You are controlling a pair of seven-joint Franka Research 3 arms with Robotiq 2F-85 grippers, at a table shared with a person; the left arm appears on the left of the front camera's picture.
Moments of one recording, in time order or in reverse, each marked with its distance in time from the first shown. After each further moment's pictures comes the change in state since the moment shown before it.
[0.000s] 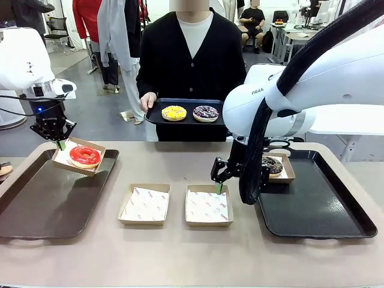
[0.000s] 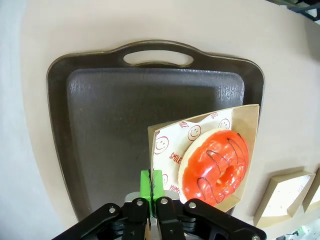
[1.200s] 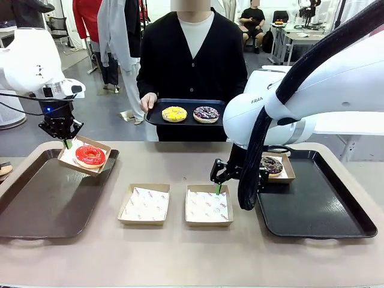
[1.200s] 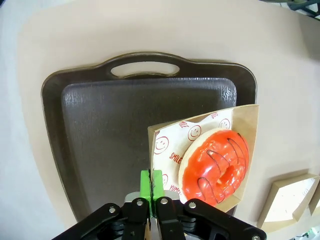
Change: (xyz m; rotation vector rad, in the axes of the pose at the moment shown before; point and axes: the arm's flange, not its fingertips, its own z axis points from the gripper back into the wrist) left arm 0.005 -0.023 -0.003 0.044 -0.030 -0.054; right arm 0.001 -0.001 -0.012 0.014 -0.050 -0.059
